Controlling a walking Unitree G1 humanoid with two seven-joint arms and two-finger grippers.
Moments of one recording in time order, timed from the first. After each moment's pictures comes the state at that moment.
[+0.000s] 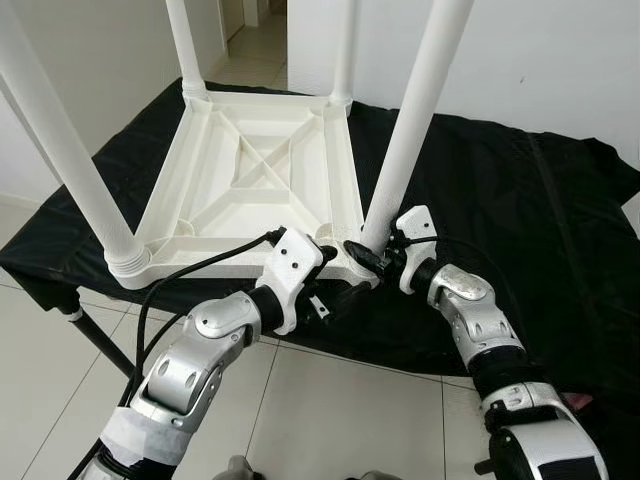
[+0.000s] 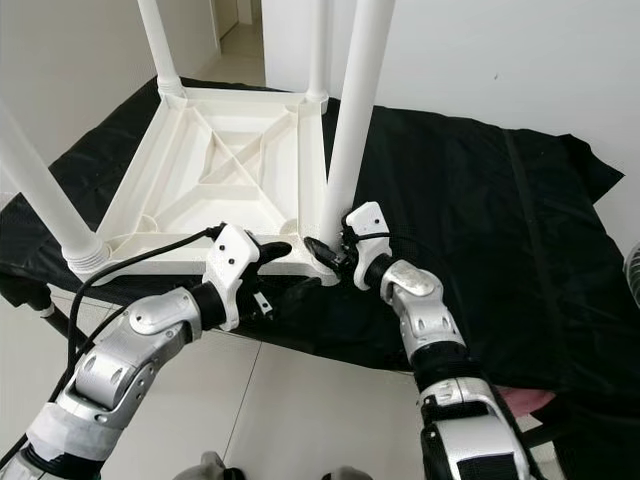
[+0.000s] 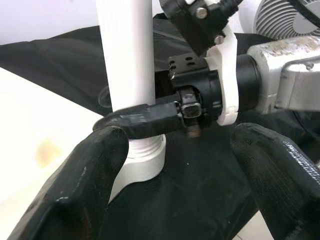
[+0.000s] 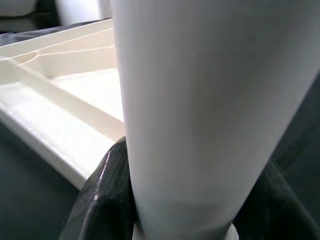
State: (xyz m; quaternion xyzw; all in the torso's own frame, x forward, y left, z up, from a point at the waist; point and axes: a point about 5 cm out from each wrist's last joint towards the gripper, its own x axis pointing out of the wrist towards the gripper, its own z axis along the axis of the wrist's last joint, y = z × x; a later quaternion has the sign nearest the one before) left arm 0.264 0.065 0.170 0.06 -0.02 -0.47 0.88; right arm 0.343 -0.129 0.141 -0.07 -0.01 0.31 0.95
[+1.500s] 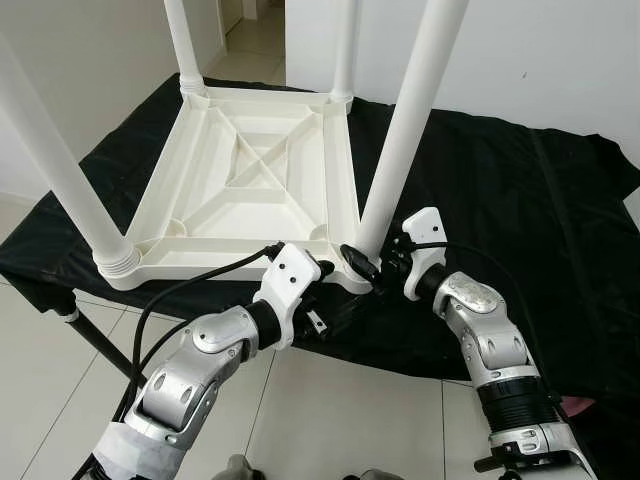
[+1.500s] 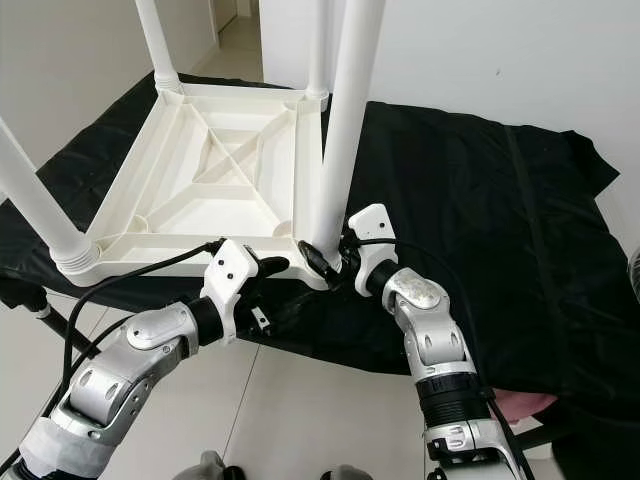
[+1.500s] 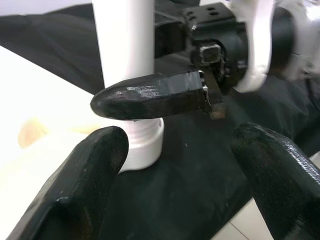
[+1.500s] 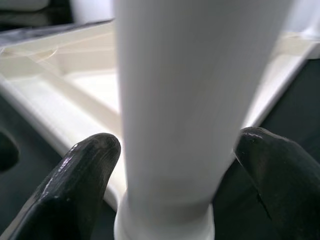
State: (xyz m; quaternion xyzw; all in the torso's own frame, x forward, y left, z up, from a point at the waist) left arm 0.251 0.068 0.158 0.06 0.00 -0.48 0.88; right arm 0.324 -0.131 0.156 -0.09 -0.02 0.35 0.93
